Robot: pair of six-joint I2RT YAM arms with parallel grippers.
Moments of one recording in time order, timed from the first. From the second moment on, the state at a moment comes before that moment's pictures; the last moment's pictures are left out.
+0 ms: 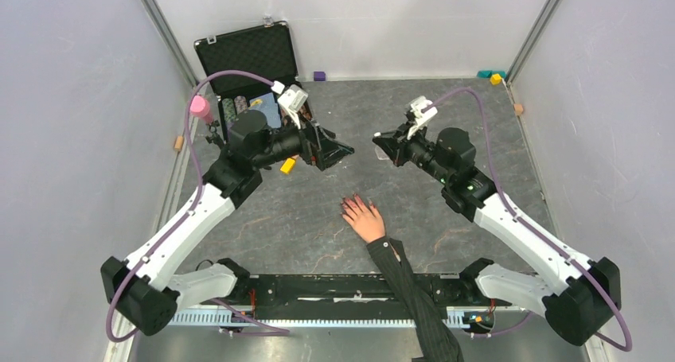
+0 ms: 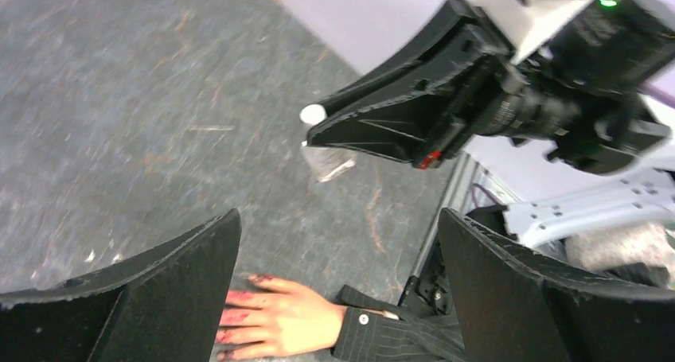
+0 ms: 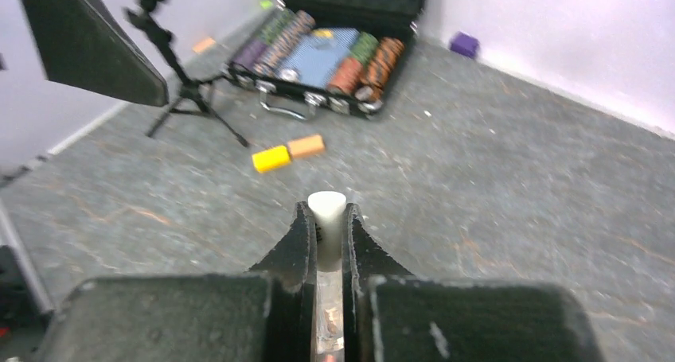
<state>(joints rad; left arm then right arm) -0.56 1.15 1.08 -0.09 0.48 -0.42 0.58 1.09 0.87 0.10 -0.15 0.08</state>
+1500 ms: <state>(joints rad) -0.61 1.14 0.73 0.83 0.78 -0.88 0.82 1.05 0.74 0.76 -0.18 0.39</state>
